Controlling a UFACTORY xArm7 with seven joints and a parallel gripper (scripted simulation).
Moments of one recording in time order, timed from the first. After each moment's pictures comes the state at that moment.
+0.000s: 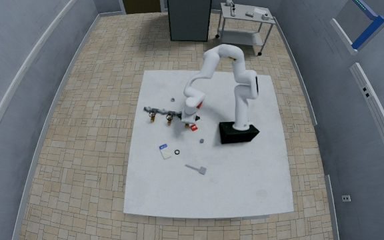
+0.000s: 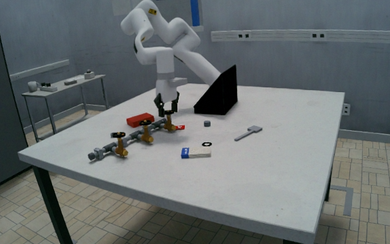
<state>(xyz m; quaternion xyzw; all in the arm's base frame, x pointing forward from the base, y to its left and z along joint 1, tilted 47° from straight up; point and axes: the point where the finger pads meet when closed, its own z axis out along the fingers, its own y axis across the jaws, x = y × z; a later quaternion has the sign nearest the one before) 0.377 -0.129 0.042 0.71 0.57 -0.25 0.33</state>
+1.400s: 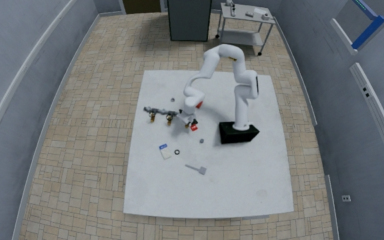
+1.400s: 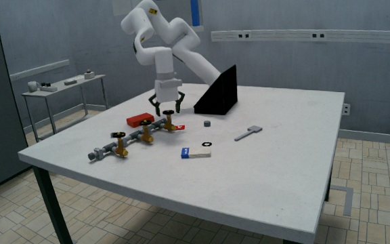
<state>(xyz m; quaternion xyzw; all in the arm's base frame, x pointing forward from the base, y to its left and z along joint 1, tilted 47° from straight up) 0.378 -0.129 0.042 0.84 0.35 -0.15 0.37</state>
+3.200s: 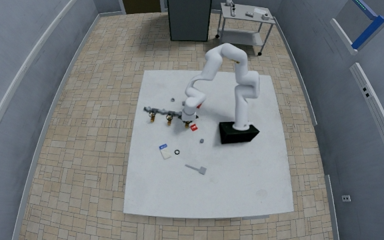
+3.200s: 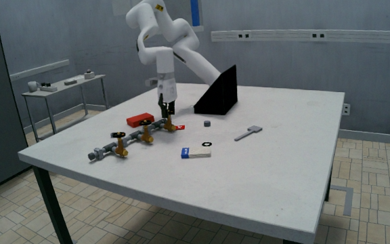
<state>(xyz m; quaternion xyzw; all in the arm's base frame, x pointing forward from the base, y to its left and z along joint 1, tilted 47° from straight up) 0.378 -0.129 0.042 0.63 -0.66 0.30 0.27</state>
